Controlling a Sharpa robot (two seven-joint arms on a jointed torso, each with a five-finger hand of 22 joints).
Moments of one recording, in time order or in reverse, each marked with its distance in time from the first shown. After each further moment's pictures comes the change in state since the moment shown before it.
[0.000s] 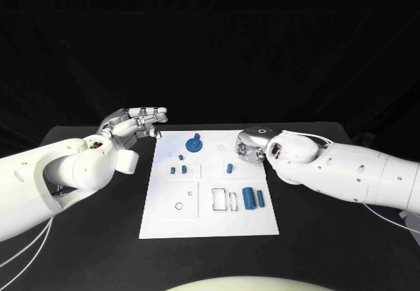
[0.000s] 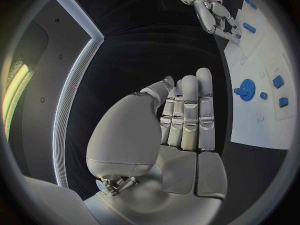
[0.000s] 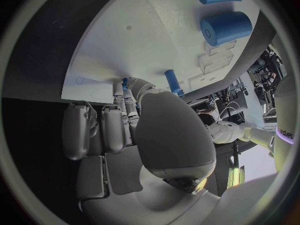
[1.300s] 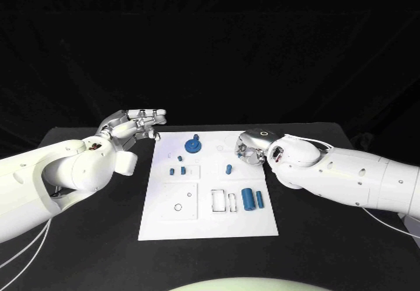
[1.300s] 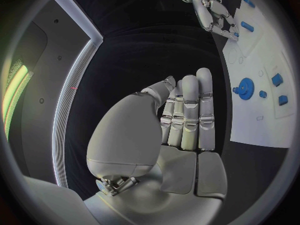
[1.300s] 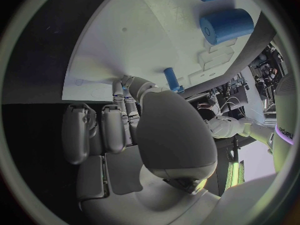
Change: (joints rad) left arm 0.000 0.002 0.000 -0.007 -0.010 0.003 -0.010; left_hand 0.012 0.001 0.008 -0.014 0.000 -0.009 0.005 0.000 -0.003 -0.011 0.004 0.007 0.000 -0.003 0.003 0.000 -0.005 0.000 0.000 0.000 0.000 -0.002; right arm -0.017 -0.019 -0.003 0.015 0.035 -0.083 0.005; right_hand -0.022 0.012 0.104 -0.100 -0.001 0.055 -0.009 -0.004 0.025 0.045 -0.002 -0.012 -0.011 0.000 0.000 0.004 -0.006 -0.015 0.007 0.000 0.050 -0.001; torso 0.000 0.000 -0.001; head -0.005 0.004
